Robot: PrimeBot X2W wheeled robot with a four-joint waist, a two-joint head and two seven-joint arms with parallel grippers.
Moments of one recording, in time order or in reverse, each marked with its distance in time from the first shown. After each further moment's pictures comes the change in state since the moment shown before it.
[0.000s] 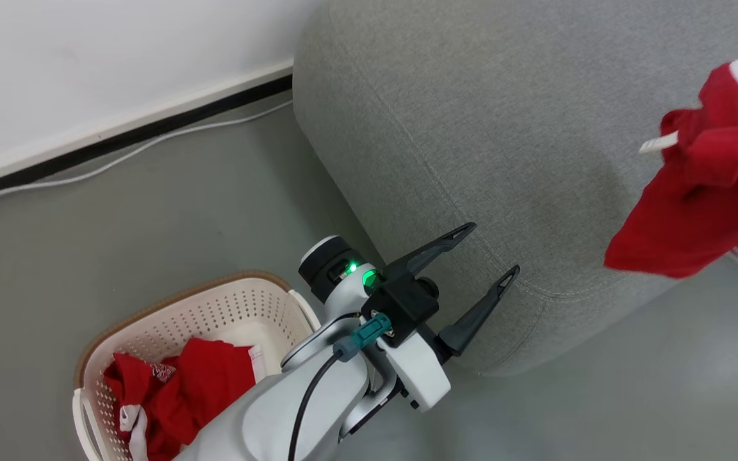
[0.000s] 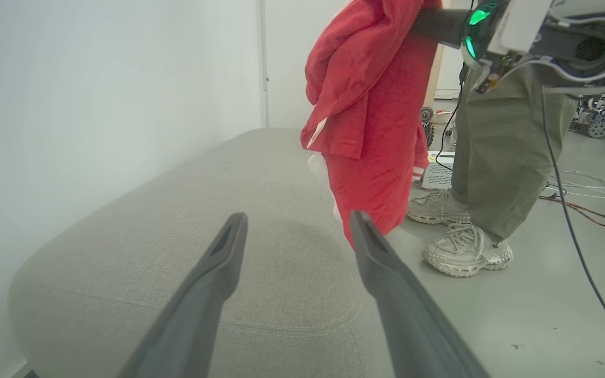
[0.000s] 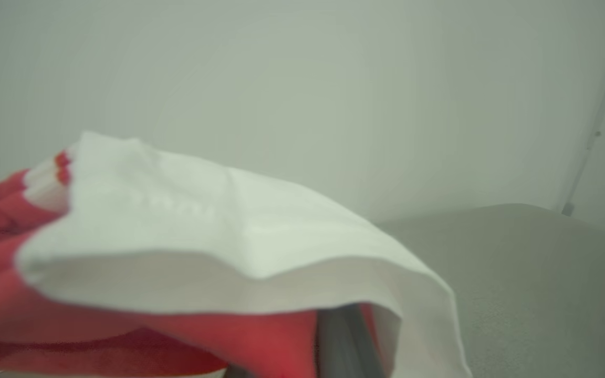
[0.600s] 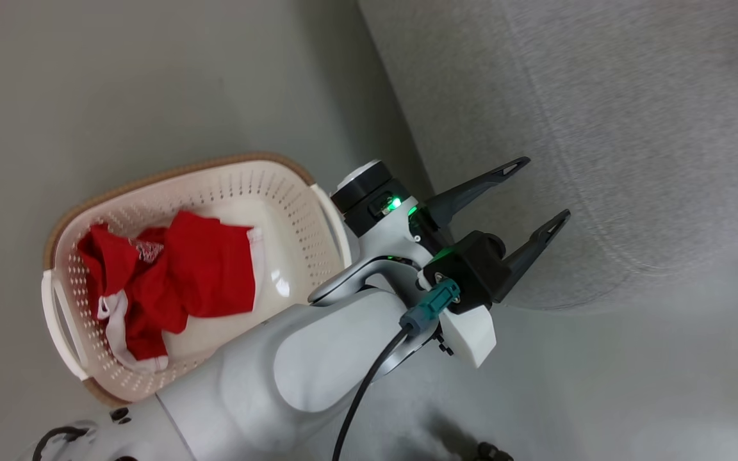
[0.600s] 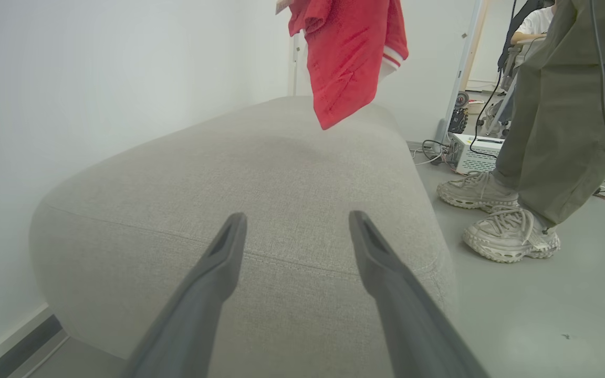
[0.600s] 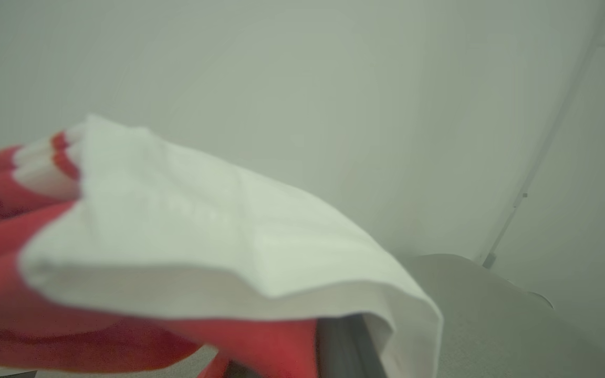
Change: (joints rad) left arm -0.327 0.010 -0.277 0.029 -0.051 0.188 0.000; right arm -0.358 -0.158 -0.237 0.221 0.000 0.000 0.000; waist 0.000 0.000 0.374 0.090
